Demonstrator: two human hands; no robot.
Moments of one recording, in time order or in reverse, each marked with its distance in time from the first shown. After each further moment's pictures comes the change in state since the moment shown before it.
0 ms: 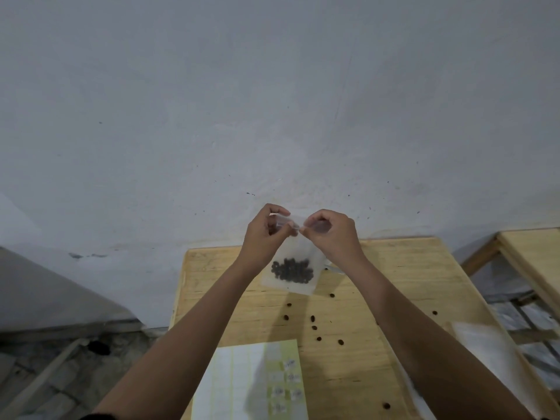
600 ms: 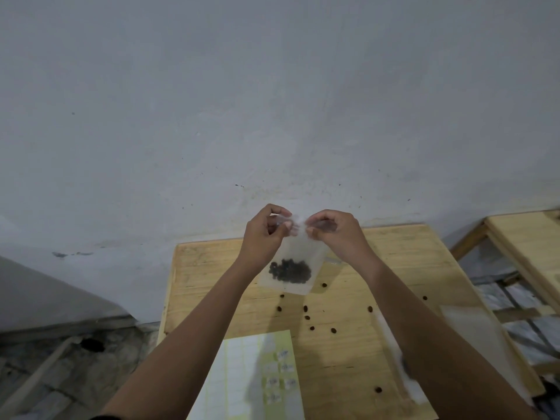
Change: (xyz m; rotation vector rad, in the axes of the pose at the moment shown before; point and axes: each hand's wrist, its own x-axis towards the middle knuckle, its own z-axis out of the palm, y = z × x) left_hand -0.001 -0.011 0.020 -0.040 -0.031 -0.059; right_hand -0.005 0.021 -0.025 0.071 -0.117 0.135
